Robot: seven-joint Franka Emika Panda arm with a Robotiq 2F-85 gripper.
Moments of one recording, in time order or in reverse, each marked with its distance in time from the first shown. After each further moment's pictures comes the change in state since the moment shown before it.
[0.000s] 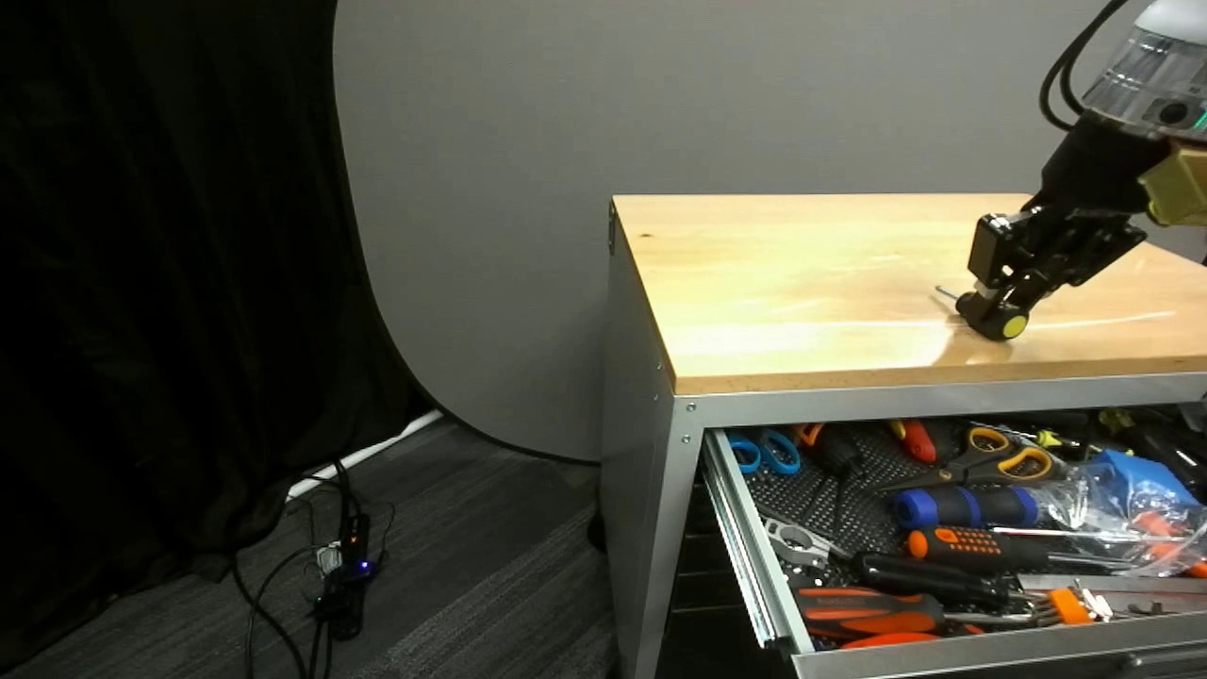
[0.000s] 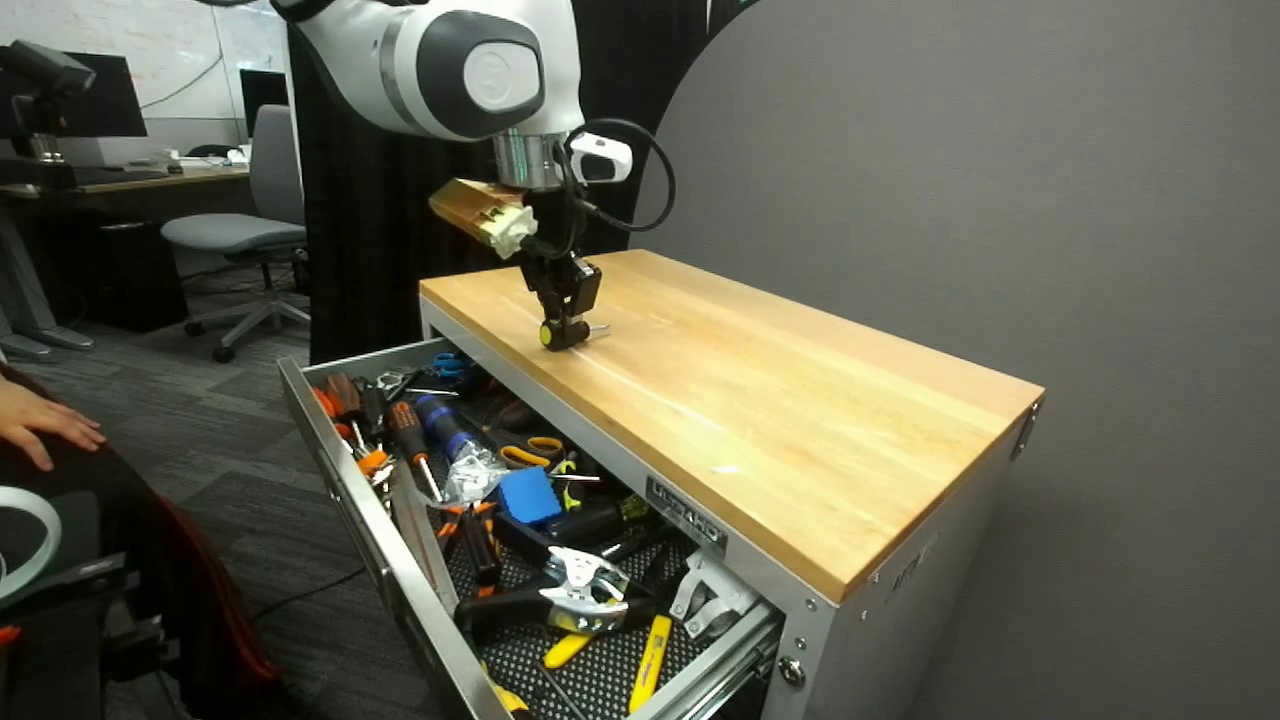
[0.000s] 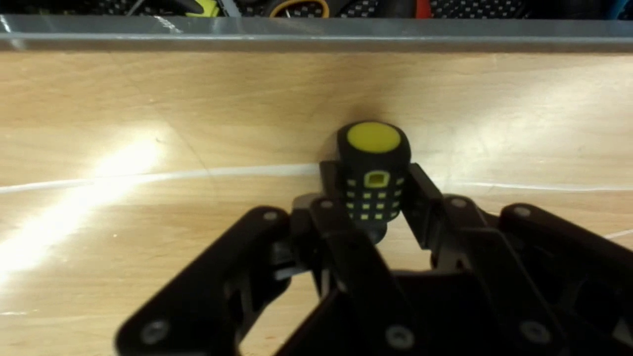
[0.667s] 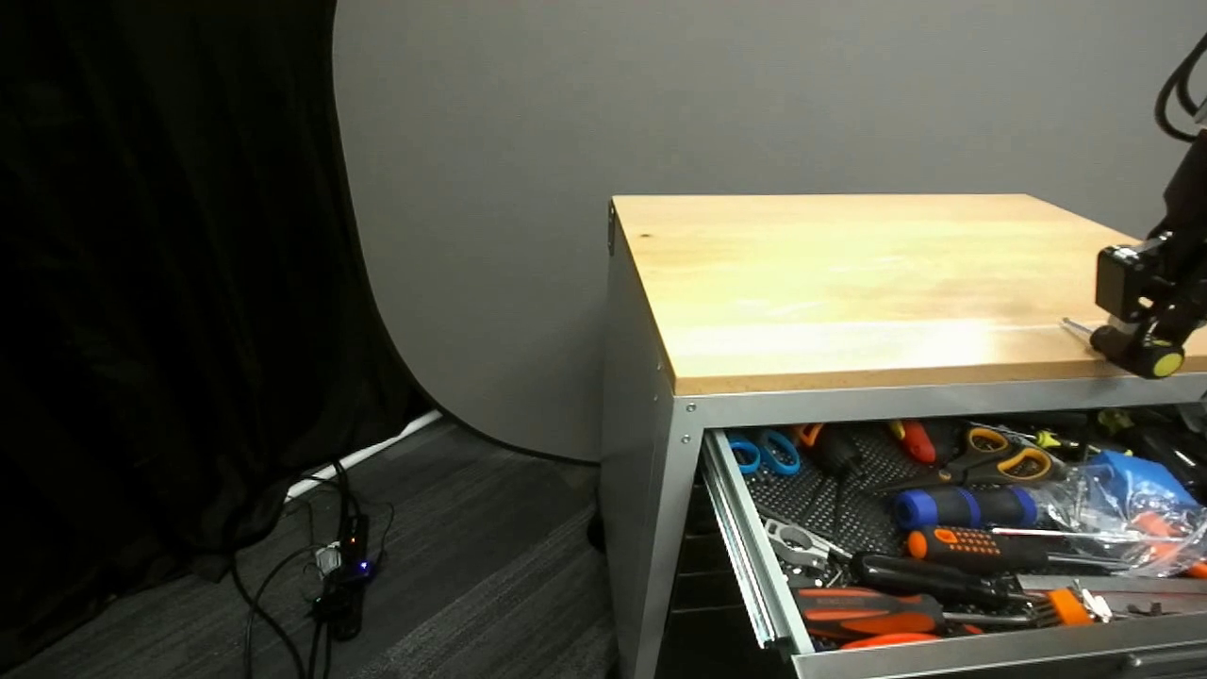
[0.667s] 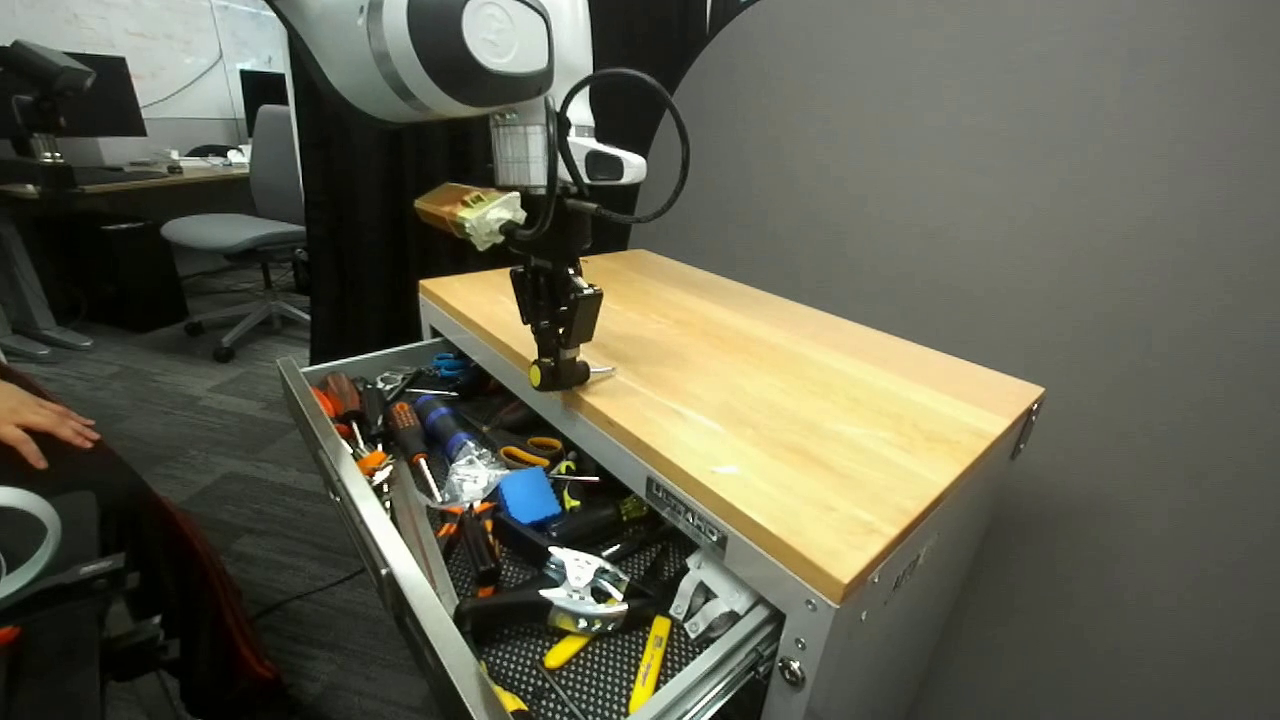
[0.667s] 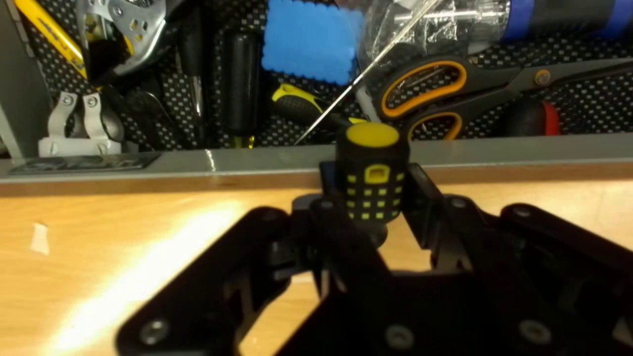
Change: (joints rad) arm -0.012 -0.098 -0.078 -0.093 -0.128 -0.187 0.088
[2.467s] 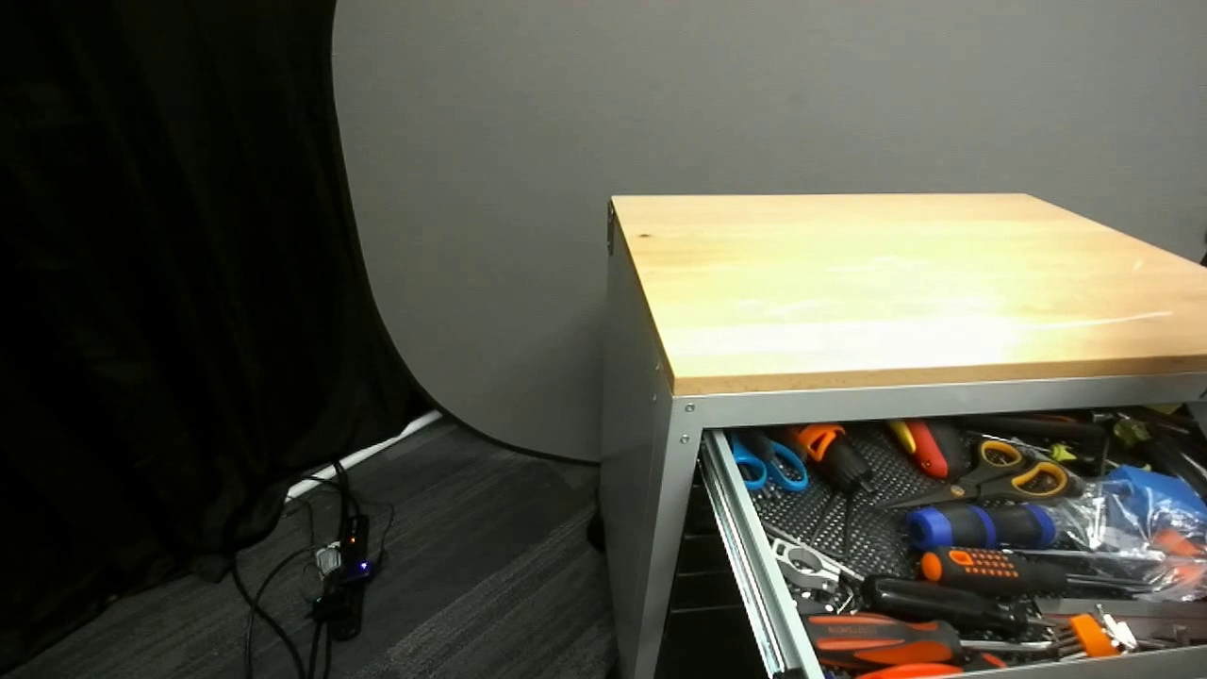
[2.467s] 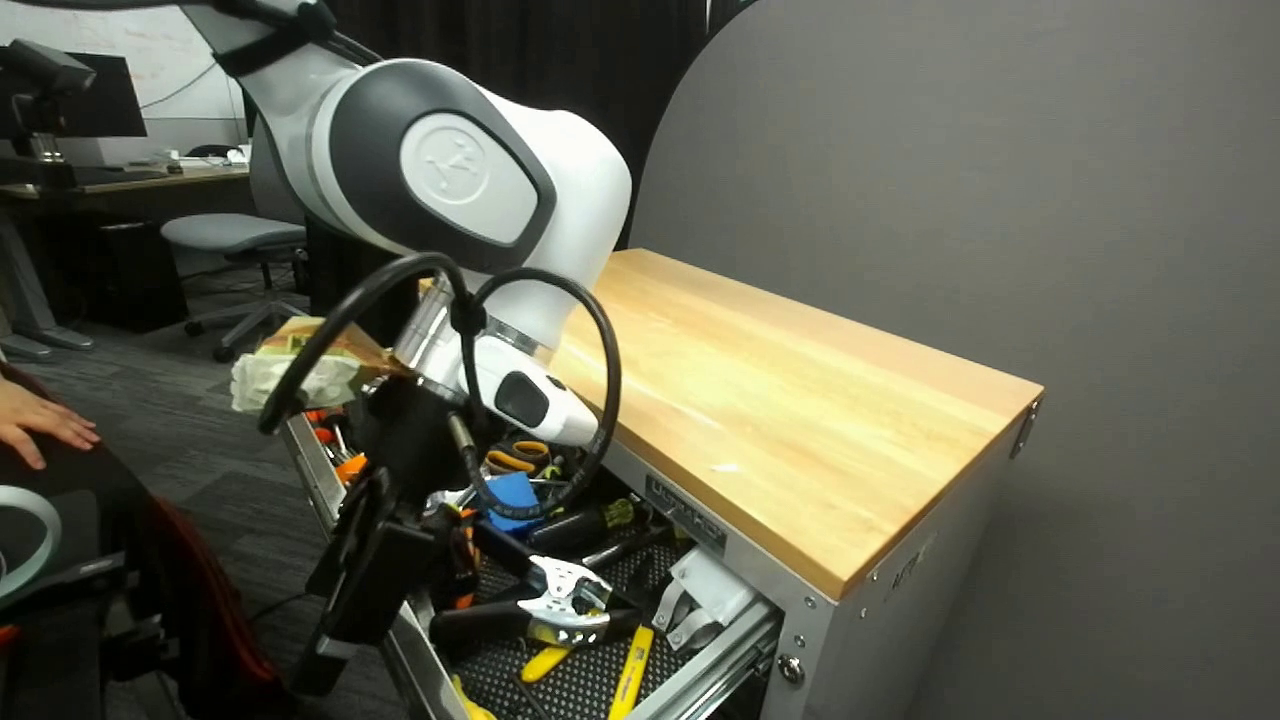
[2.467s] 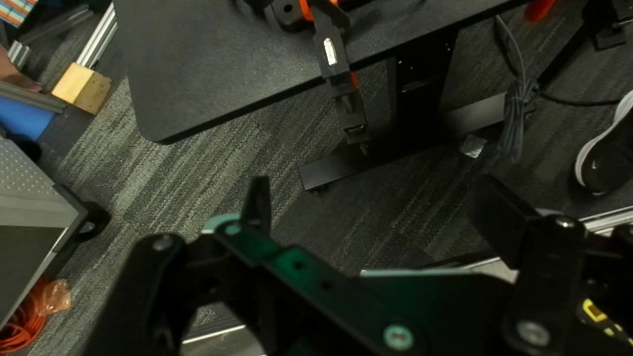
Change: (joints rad) arm -0.148 -0.011 -0.098 -0.246 0.004 -0.396 -0.001
